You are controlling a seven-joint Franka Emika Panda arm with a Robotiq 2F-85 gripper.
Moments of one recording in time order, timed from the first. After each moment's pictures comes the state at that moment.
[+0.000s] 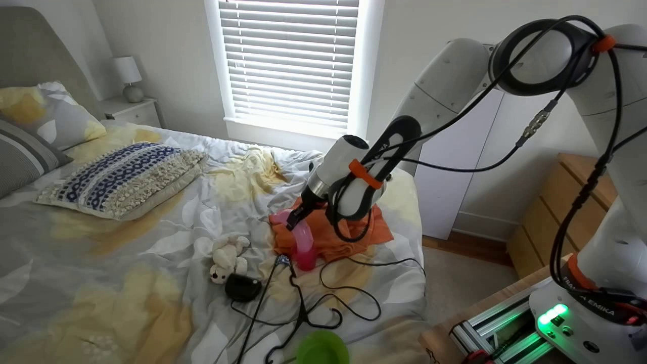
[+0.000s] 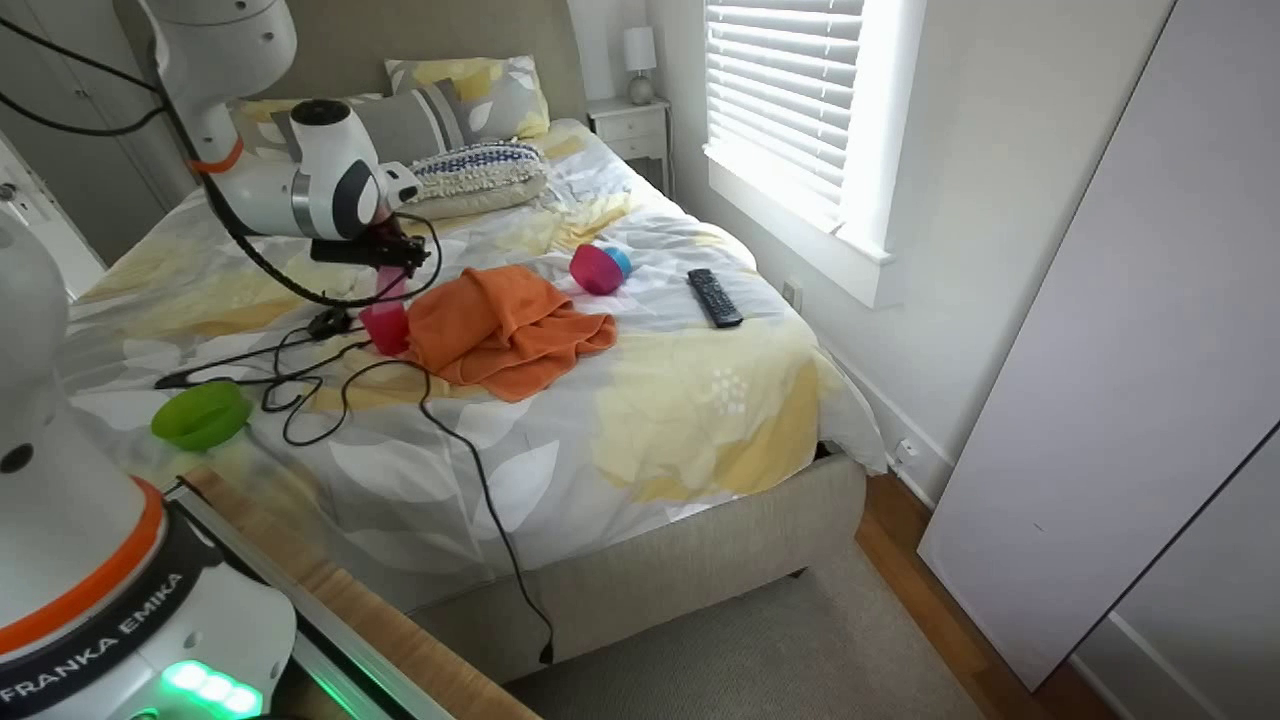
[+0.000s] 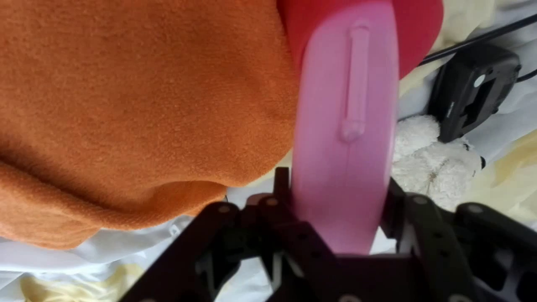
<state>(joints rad) 0.45 0.77 0.27 -1.97 0.00 3.18 -0.02</state>
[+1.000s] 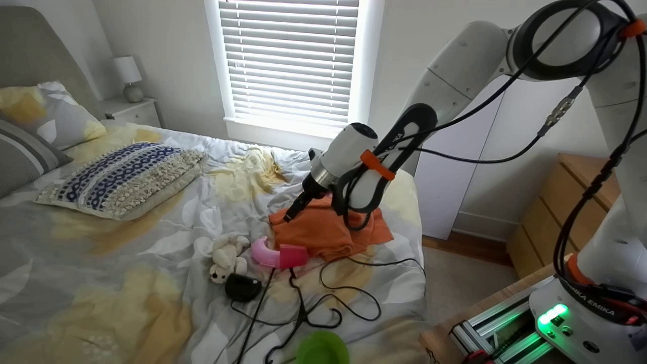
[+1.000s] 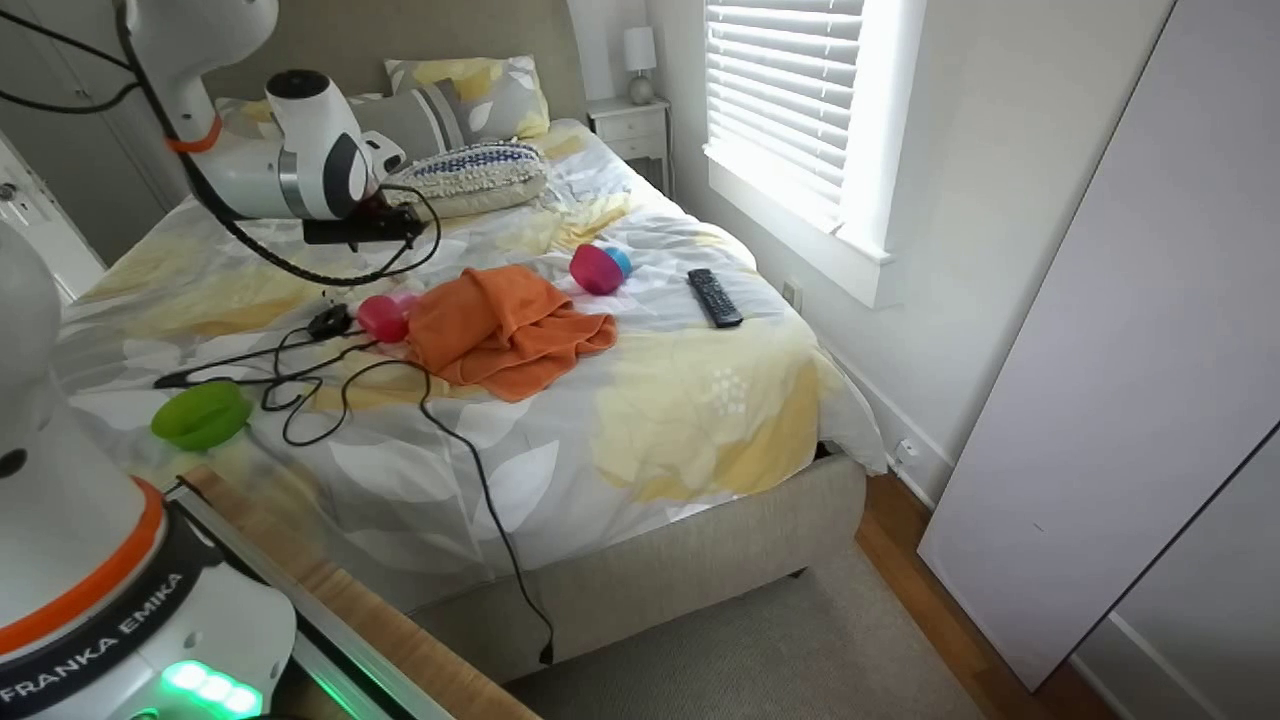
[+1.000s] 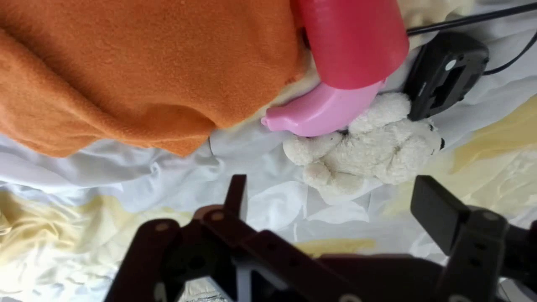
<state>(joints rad) 0.41 0.67 0.31 -2.05 -0.09 3.23 -0.09</state>
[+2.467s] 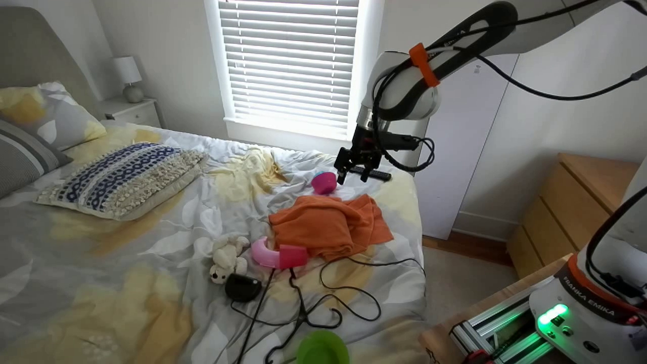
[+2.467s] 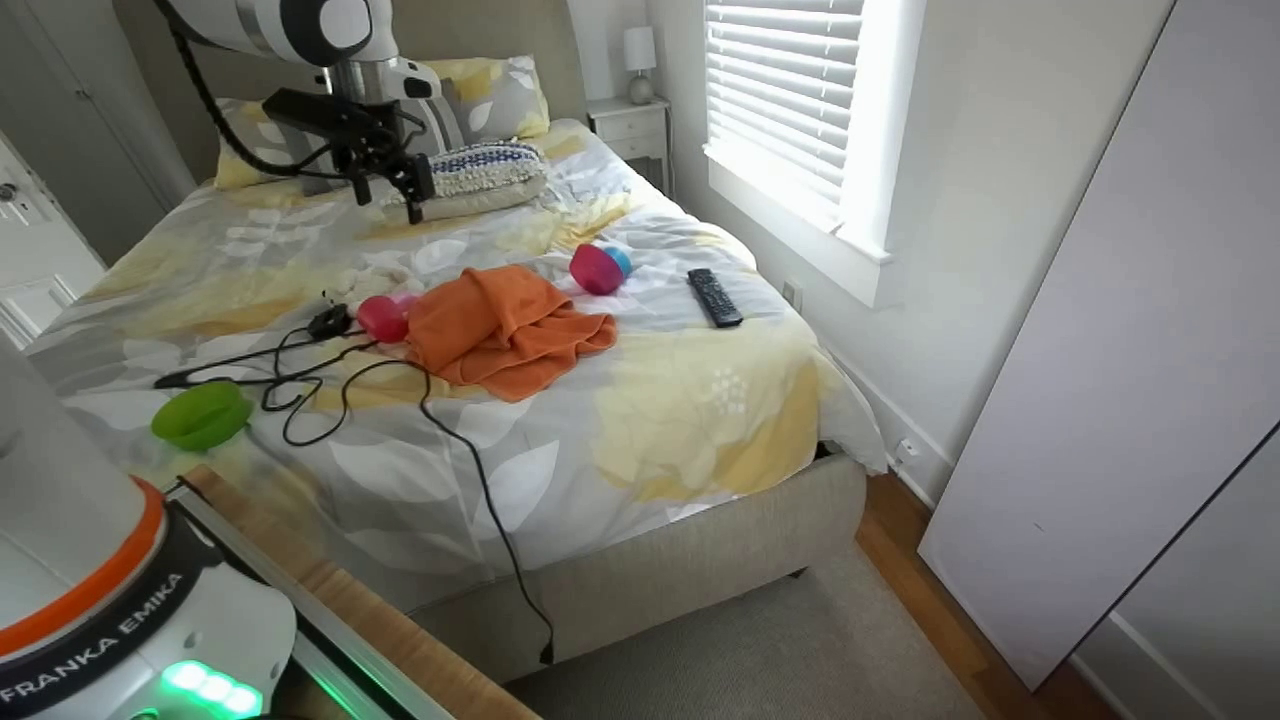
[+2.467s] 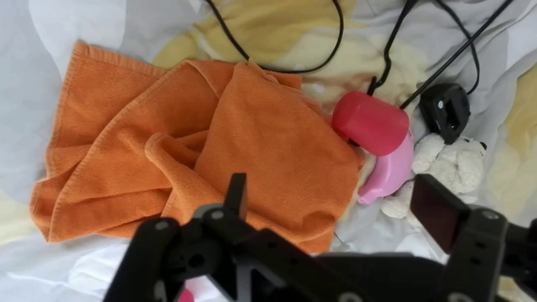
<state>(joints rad) 0.11 0.17 0.42 -2.24 0.24 2.49 0.14</state>
